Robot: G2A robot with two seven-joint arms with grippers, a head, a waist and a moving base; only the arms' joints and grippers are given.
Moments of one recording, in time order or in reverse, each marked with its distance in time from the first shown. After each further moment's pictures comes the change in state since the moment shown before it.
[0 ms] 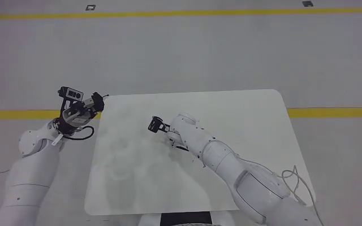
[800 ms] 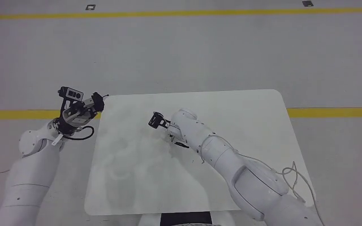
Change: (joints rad) left arm 0.000 0.000 0.000 0.000 0.000 0.000 0.000; right arm 0.041 -0.023 0.026 0.057 0.026 0.003 0.003
